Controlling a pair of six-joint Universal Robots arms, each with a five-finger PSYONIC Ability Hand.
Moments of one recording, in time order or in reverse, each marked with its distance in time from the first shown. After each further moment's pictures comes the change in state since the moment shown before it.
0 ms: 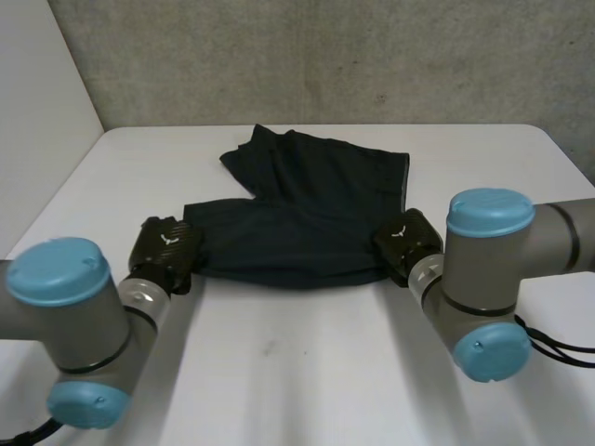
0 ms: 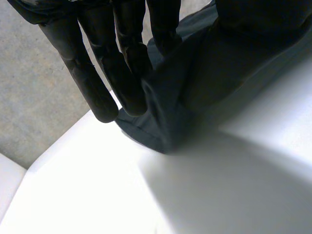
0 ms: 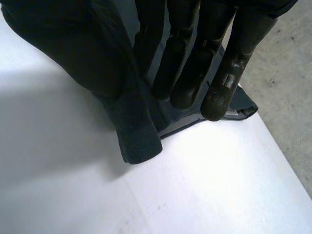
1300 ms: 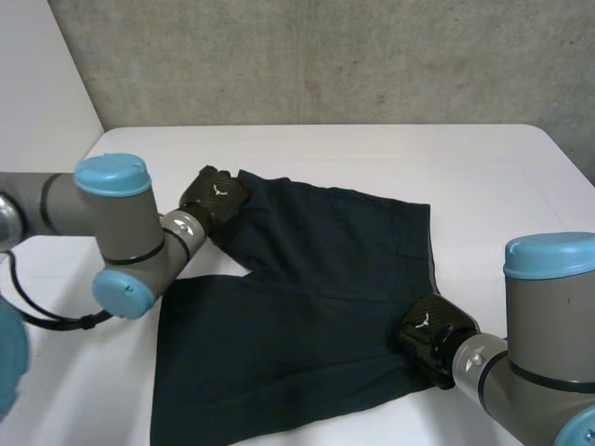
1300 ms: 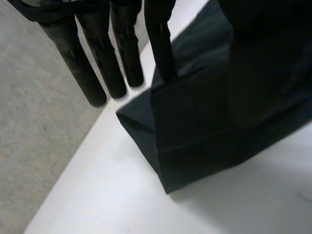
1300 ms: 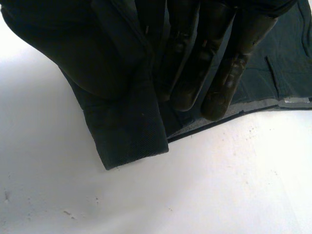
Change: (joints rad) left arm 0.000 -0.365 0.689 -0.349 0.236 0.239; right arm -0.051 -0.292 0.407 0.234 -0.117 -0.170; left_hand -0.566 -0.653 -0.645 -0.650 -0.617; right_hand 0.000 0.000 0.000 0.000 0.000
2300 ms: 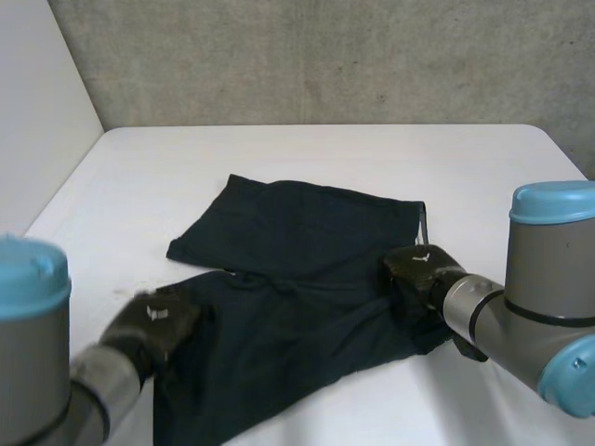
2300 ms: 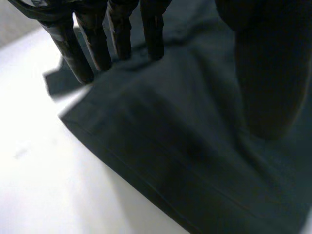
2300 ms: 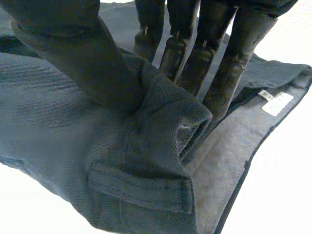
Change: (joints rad) left arm -0.170 0.716 -0.750 -0.368 -0.310 -0.525; right arm -0.051 0.079 -0.210 -0.035 -0.120 0.655; left_hand -0.240 -0.257 -0.254 -0.257 -0.263; right_hand 0.004 0.000 0.000 0.000 0.000
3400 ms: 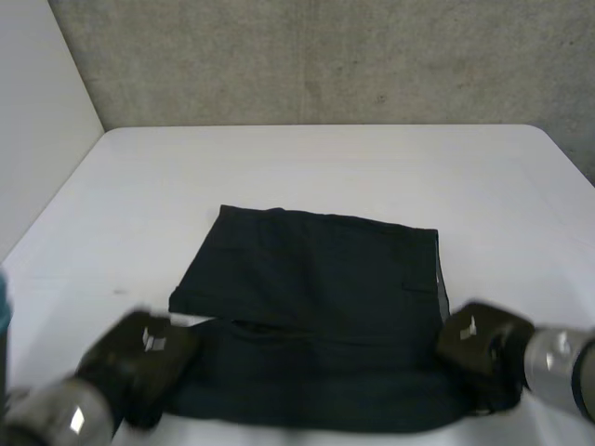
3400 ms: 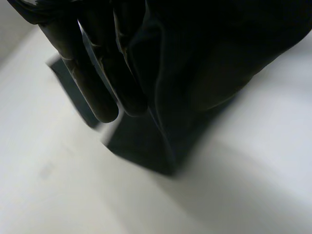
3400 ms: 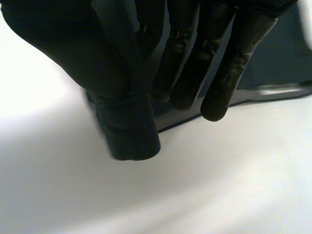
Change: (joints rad) left arm -0.003 0.111 0.002 -0.102 0.047 0.343; right arm -0.115 -0.296 0.161 0.467 -0.019 -0.743; left_hand 0.815 0.907 0.898 0.906 0.860; right_hand 0.000 0.000 0.000 0.000 0.000
